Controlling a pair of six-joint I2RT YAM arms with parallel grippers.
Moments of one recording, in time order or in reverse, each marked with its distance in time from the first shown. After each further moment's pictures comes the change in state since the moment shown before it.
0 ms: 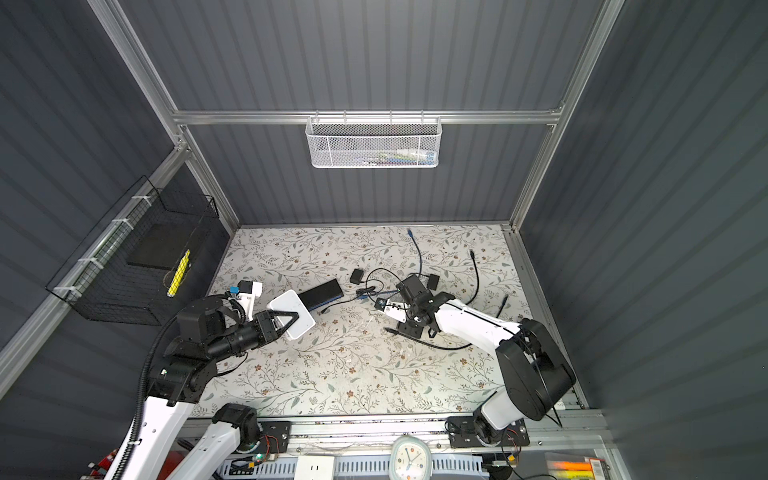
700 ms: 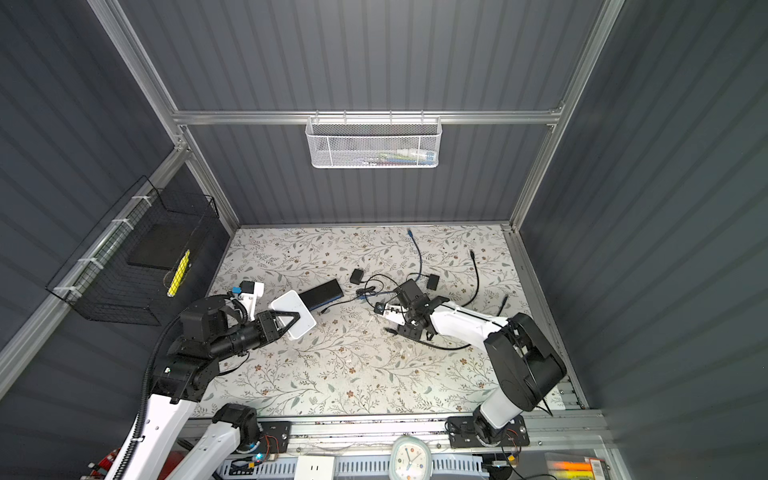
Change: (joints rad) left arm 0.000 -0.006 -0.021 0.022 0.000 0.000; right arm 0.008 0.051 -0.024 0.093 0.060 -0.048
